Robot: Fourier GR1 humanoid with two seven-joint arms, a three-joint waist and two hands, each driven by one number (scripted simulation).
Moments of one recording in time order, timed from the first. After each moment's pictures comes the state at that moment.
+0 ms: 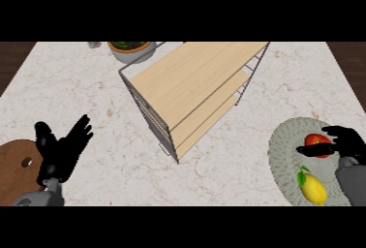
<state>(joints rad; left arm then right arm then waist) -0.05 0.26 0.01 -1.34 0.22 0.04 0.27 -0.24 -0.43 -0.02 -1.06 0.54 -0.14 0.76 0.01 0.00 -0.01</state>
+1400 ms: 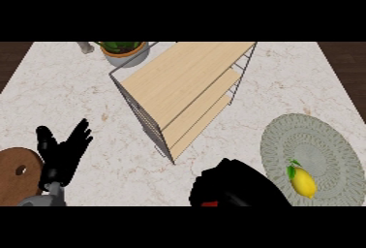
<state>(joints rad) -0.03 0.23 0.02 -1.33 0.19 0.06 0.27 -0.19 -0.29 0.63 -2.02 0.54 0.34 0.14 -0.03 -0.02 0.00</state>
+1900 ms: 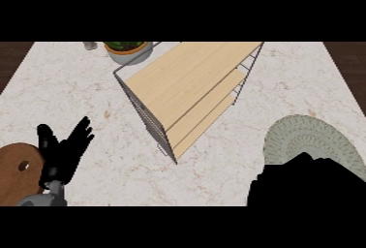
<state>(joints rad) -0.03 0.23 0.02 -1.35 0.18 0.05 0.28 -0.34 -0.29 0.30 -2.39 0.21 0.52 0.59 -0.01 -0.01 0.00</state>
